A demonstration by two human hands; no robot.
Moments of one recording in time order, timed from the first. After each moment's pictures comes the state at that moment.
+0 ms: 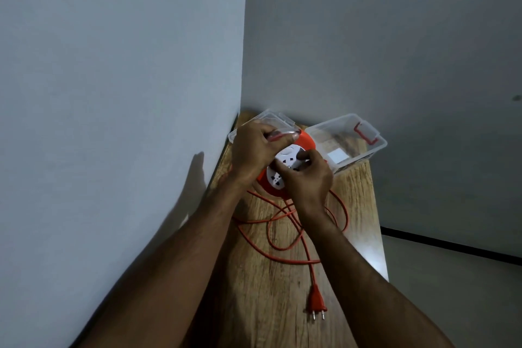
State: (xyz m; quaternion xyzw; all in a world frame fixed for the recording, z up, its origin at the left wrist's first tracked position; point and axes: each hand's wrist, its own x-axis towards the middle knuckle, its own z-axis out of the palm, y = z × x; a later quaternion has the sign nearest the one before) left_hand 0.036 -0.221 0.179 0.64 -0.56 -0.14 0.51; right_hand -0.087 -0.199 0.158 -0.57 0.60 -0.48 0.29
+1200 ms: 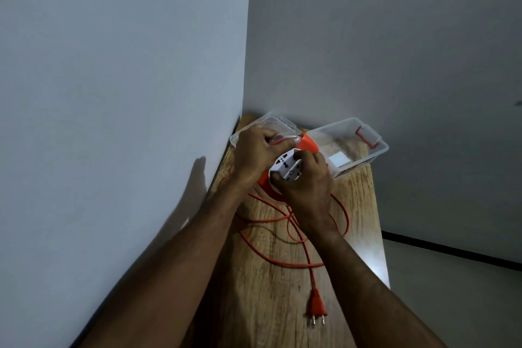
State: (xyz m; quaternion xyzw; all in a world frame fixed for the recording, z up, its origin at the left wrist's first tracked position) left_hand 0.035 -0.222 0.178 0.65 -0.55 -0.16 0.50; right_hand -0.098 -0.194 0.160 -0.73 0.54 -0.40 0.13
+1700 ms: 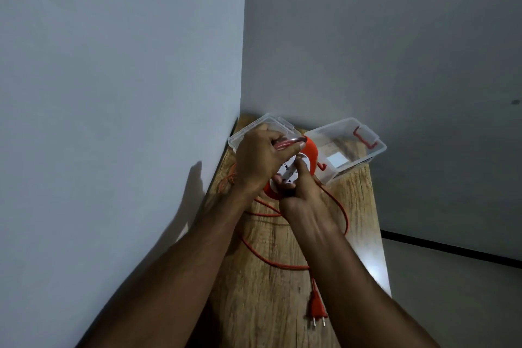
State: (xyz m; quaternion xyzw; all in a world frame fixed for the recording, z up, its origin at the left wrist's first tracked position) left_hand 0.024 -0.218 0.180 0.64 -0.57 -0.08 0.50; right_hand -0.072 -0.201 0.188 -0.02 0.44 -0.47 0.77
